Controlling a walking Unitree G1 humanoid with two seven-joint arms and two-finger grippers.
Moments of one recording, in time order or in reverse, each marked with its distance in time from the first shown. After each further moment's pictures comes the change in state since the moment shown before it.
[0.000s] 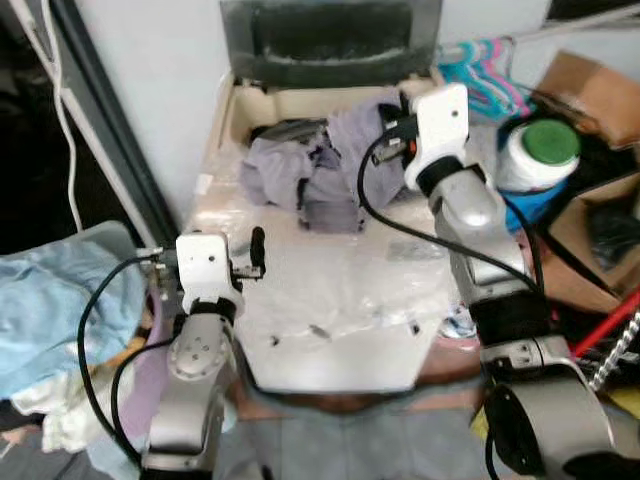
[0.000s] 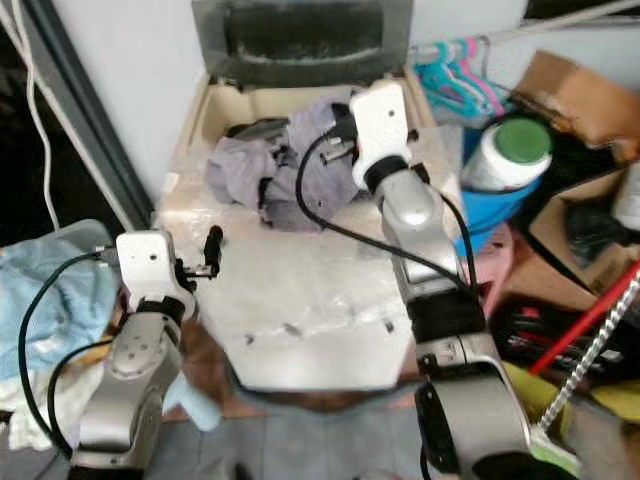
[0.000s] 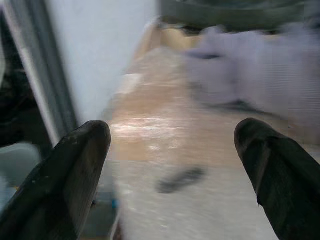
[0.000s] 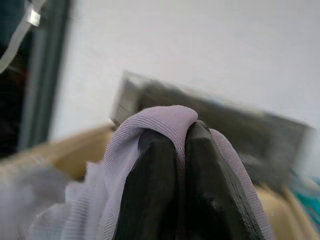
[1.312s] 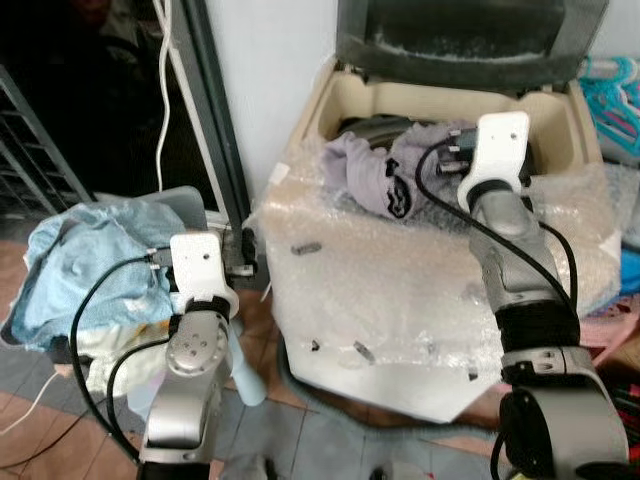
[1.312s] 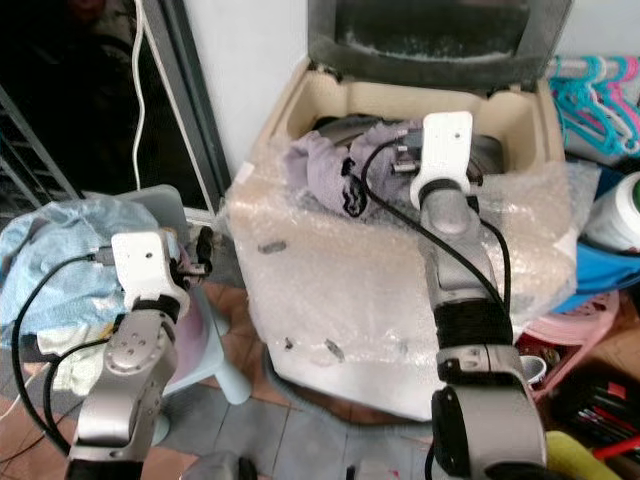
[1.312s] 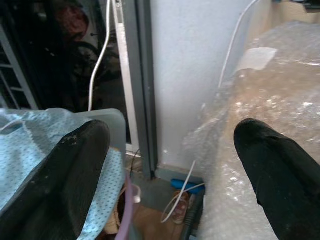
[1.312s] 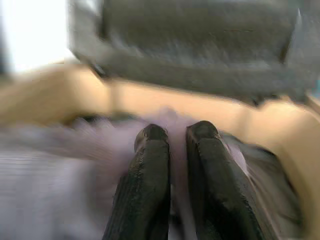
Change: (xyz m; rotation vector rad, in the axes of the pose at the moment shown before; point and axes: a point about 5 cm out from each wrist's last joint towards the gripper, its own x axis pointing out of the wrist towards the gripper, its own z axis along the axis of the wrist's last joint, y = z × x) left arm 0.001 0.006 -0.006 0.016 0.042 0.070; right arm -0.060 -0.046 -0.046 0.111 0.237 -0.411
